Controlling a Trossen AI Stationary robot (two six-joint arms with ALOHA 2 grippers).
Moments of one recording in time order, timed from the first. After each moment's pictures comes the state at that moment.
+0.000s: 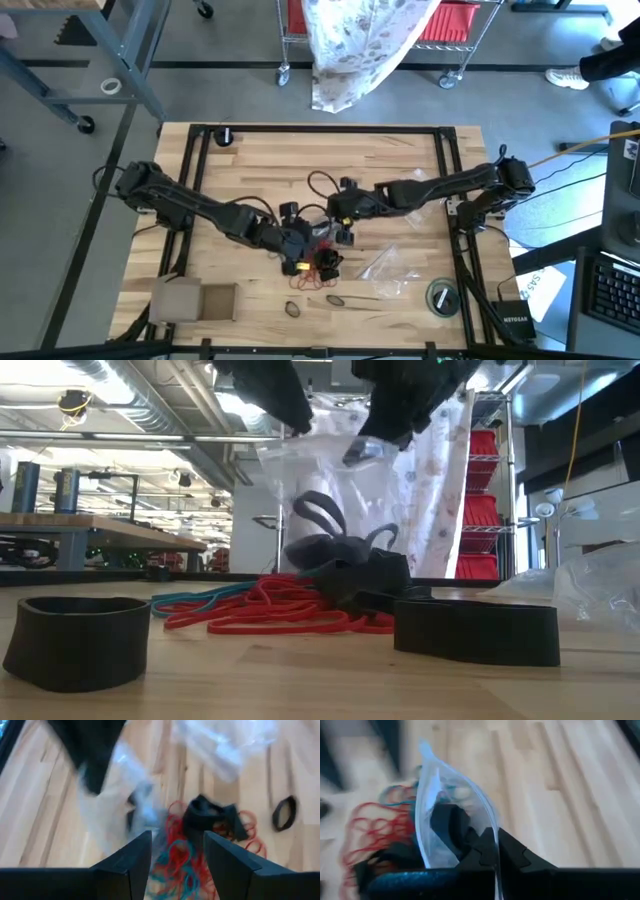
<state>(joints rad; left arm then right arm) -0.34 1.66 1.33 -0.56 -0.41 -0.23 0.11 1.60 1.15 -0.35 0.17 0.10</state>
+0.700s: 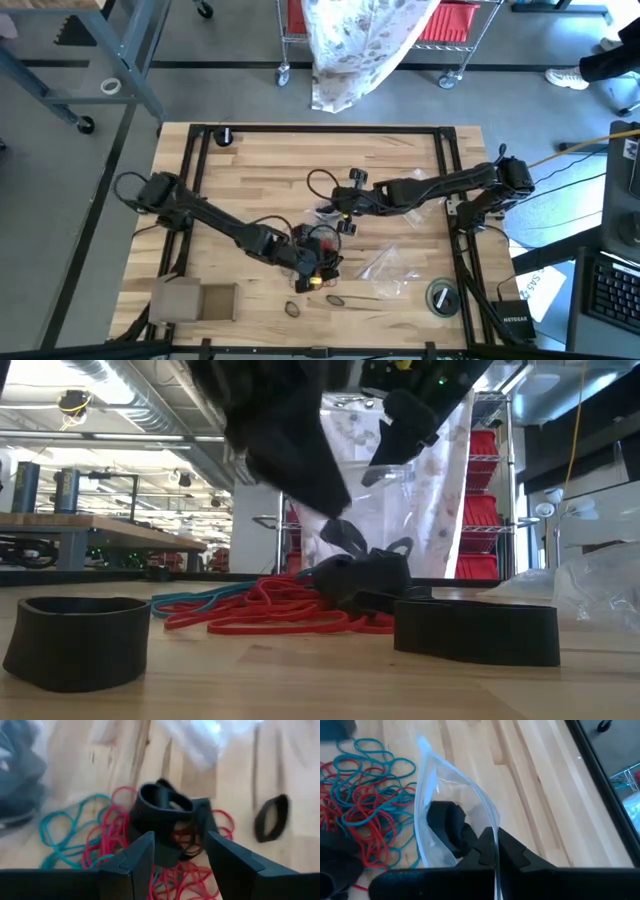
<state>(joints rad) -0.35 1.88 1.23 -0.27 -0.31 -0.42 0.10 1.60 1.15 -0.47 0.39 0.11</state>
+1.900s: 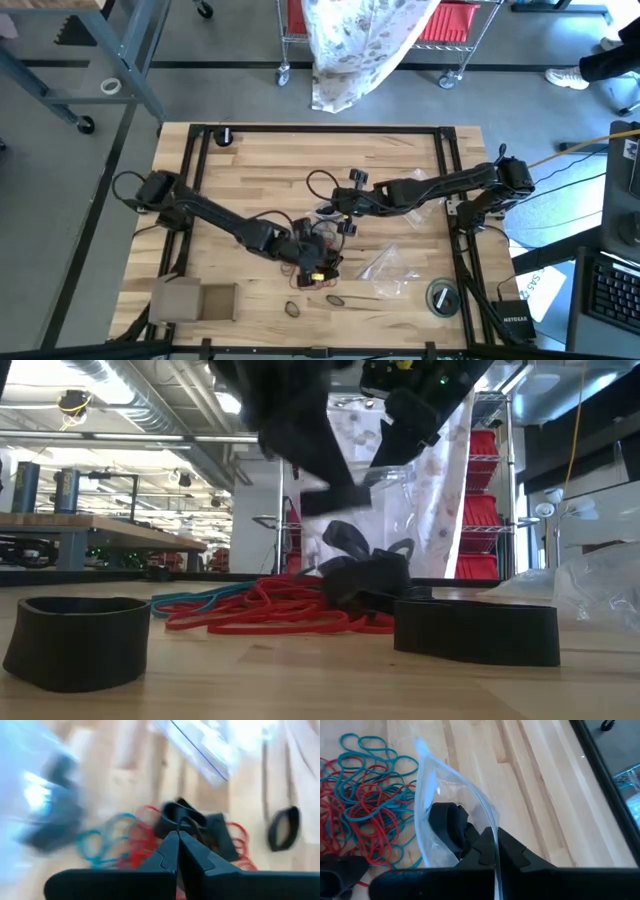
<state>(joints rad) -0.34 1.82 1.30 -0.38 -0.39 -0.30 0.10 1.60 1.15 -0.47 0.37 0.11</state>
